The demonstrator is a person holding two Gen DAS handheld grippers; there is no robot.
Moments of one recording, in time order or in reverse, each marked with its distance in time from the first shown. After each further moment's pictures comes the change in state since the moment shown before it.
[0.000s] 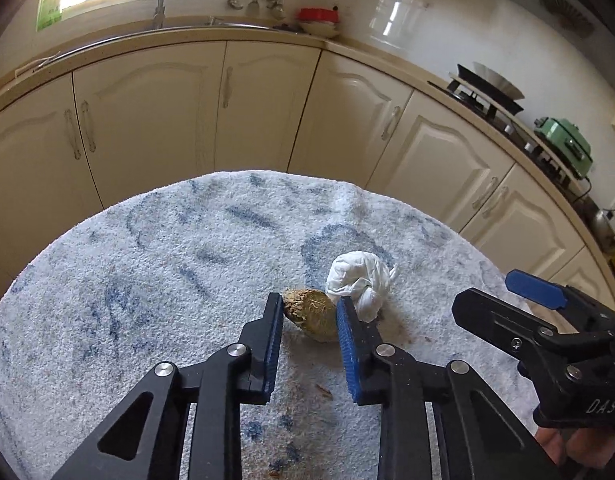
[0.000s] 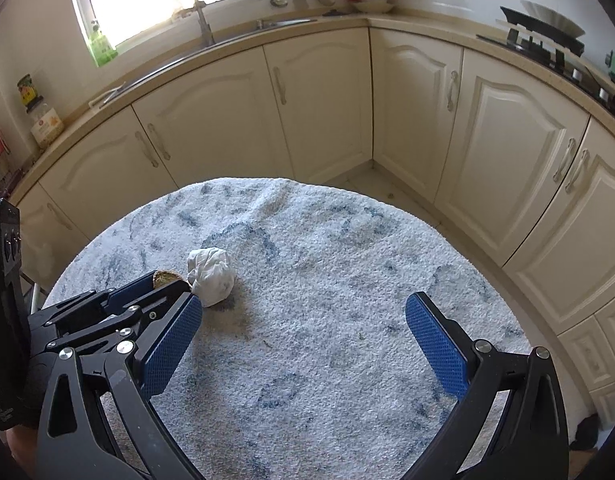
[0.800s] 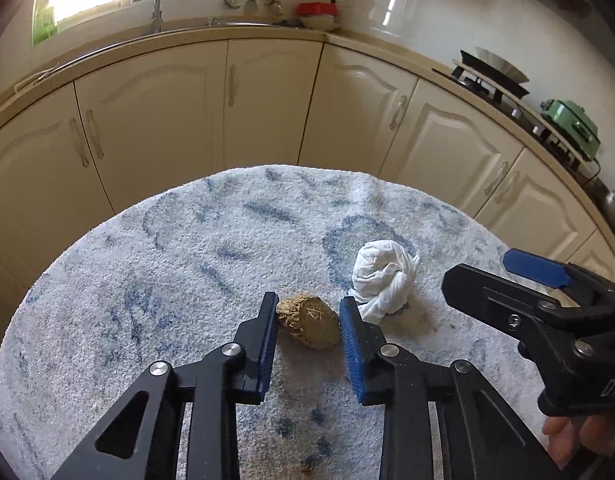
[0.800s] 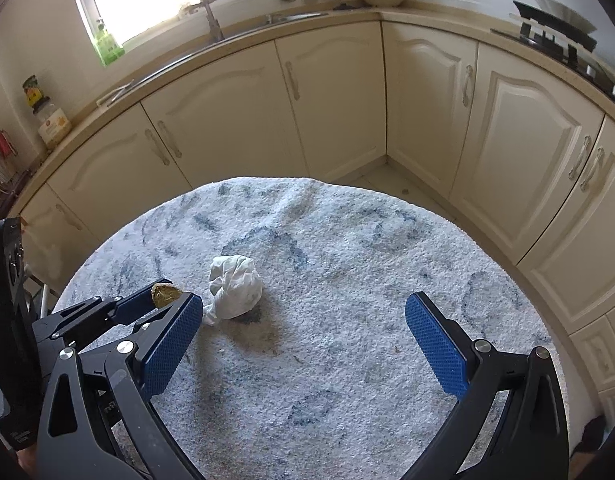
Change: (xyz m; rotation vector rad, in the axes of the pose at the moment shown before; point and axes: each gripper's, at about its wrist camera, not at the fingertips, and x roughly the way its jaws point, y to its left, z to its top) left arm 0.003 -0.003 -0.012 0.048 0.012 0.042; right arm 0.013 0.014 0.007 0.003 0.020 0.050
